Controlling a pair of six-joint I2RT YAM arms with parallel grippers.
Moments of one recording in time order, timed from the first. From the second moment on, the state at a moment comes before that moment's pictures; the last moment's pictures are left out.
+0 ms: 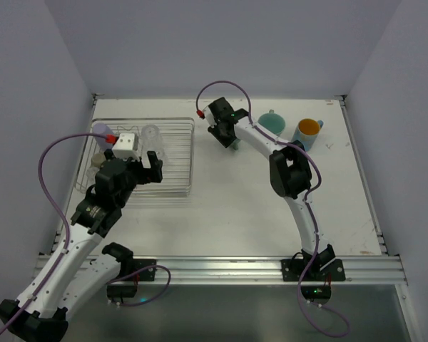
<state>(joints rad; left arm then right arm) -0.42 0.70 0.74 -0.35 -0.24 -0.22 0.57 2.39 2.11 -0.77 0.17 -0.29</state>
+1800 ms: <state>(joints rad) -0.40 1.54 0.92 -0.11 -0.46 -0.35 0.67 0.91 0.79 0.06 -0.16 0.35</state>
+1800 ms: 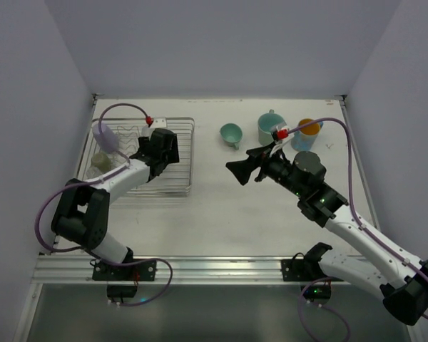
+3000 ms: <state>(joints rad) -0.39 0.78 0.65 0.13 0.09 -0.70 0.77 1.25 0.81 0.50 -0.43 0.78</state>
